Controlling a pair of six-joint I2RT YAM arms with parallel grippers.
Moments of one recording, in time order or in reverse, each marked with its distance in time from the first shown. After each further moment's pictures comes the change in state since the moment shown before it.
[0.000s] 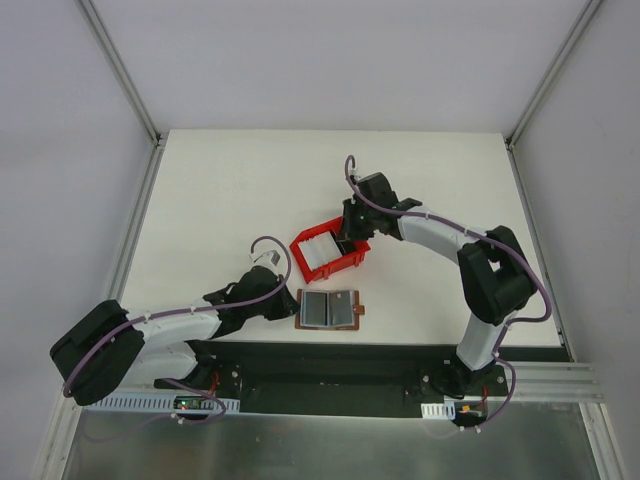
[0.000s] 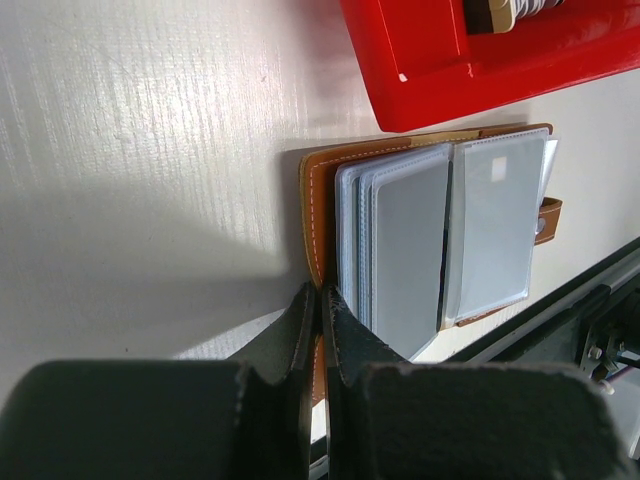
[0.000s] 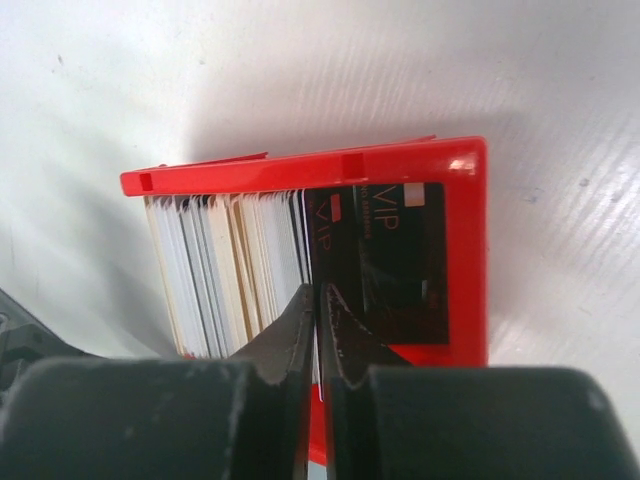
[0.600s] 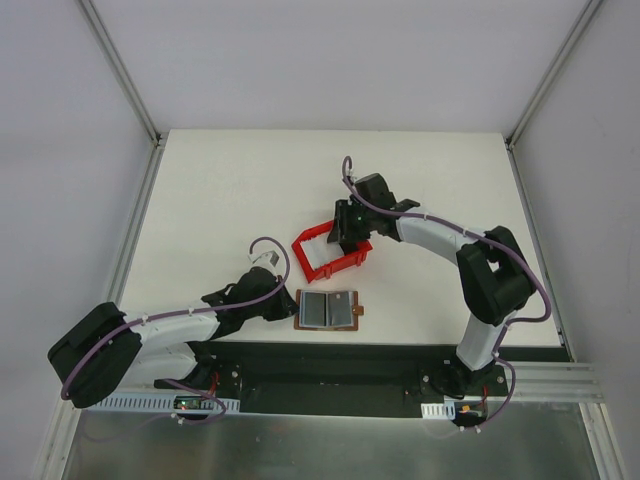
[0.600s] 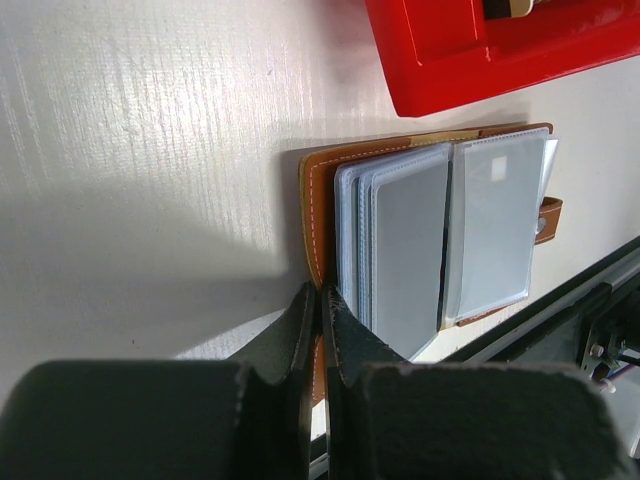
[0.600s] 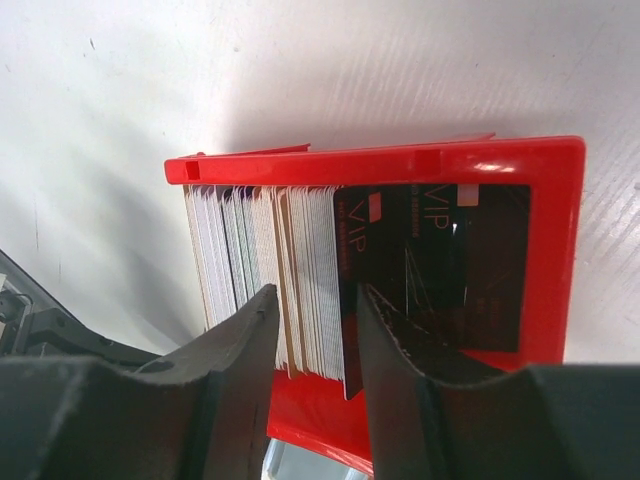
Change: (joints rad) left arm 0.000 -0.020 -0.010 -0.008 0.000 0.000; right arm 0.015 0.000 0.000 0.011 -0.034 0.008
